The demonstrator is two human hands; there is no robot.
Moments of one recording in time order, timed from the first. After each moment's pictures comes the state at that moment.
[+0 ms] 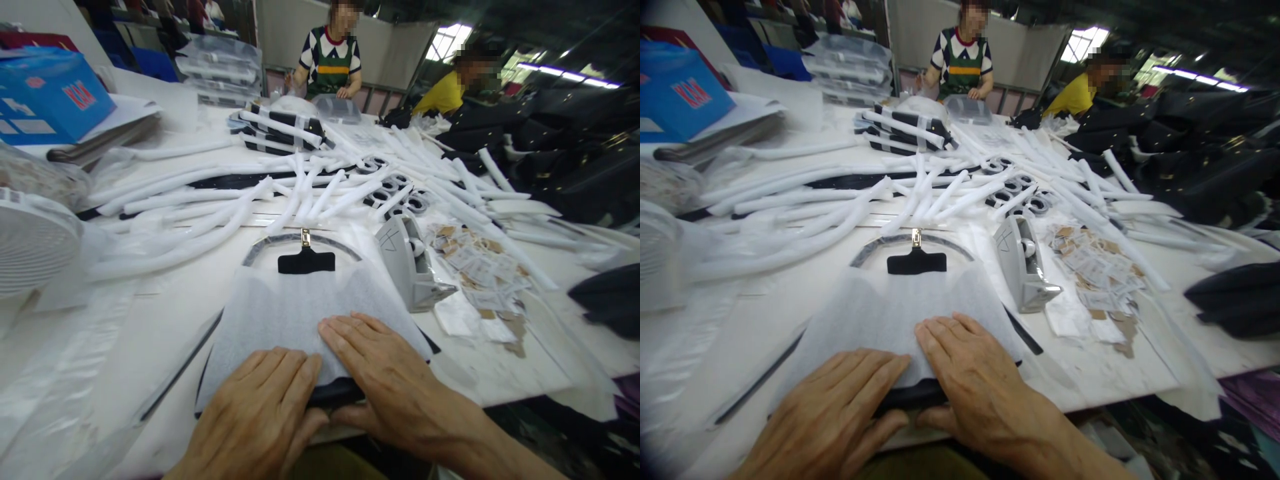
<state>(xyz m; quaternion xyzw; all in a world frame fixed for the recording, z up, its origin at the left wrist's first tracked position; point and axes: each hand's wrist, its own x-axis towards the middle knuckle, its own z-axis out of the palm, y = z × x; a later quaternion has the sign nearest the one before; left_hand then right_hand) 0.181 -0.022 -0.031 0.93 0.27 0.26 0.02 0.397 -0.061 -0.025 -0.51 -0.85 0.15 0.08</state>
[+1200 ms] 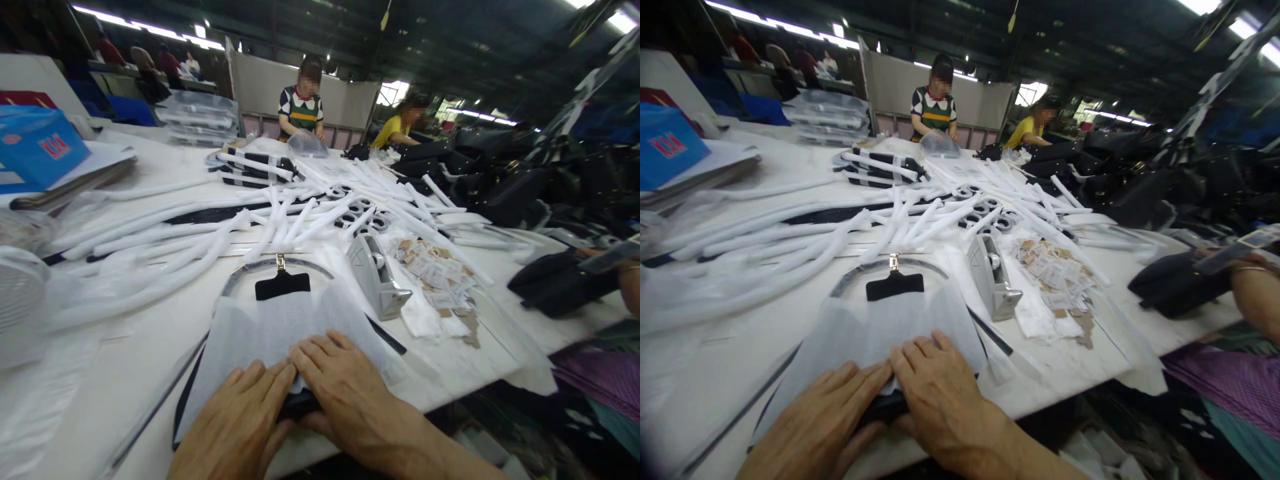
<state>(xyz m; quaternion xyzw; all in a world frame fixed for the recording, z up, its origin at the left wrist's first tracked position) 0.169 -0.021 -0.072 0.95 0.27 0.14 -0.06 0.375 -0.064 -0.040 -0.55 -0.82 0.12 0.07</state>
